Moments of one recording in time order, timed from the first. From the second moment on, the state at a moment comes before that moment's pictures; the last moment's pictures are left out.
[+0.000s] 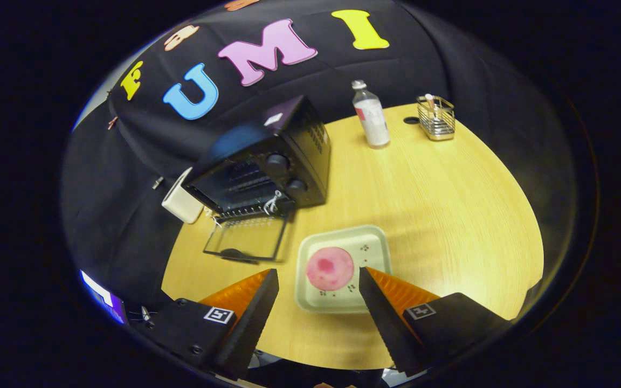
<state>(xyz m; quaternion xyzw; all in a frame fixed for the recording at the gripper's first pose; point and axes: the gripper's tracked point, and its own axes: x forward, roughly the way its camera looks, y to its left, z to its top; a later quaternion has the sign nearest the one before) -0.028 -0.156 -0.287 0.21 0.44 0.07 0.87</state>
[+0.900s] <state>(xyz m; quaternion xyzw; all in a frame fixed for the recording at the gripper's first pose) -0.020 -0.167 -0.376 0.20 0.49 0.05 0.85</state>
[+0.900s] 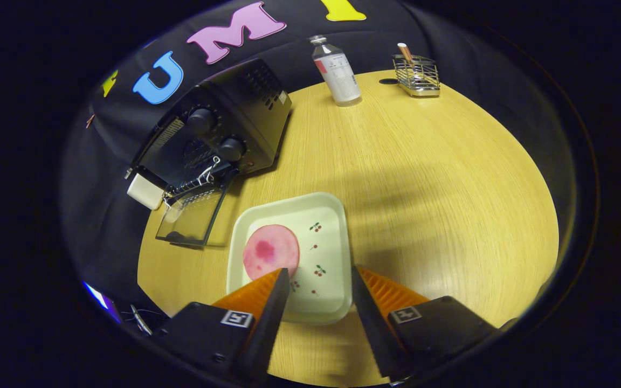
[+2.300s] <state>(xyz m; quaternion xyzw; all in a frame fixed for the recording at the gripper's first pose) -0.022 -0.180 -0.377 0.38 0.49 -0.05 0.78</state>
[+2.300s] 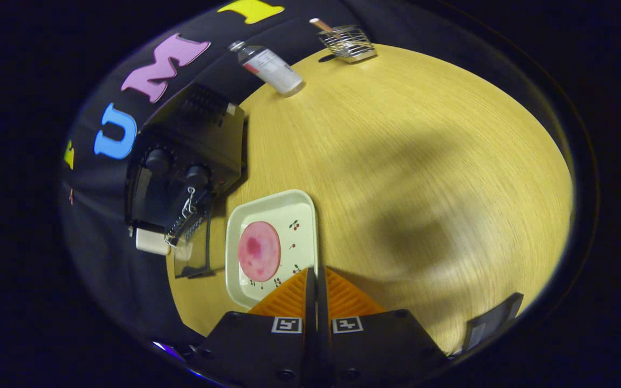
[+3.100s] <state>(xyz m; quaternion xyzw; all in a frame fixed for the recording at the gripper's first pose) -0.060 -0.174 -0.266 0.50 0.36 -0.14 0.78</state>
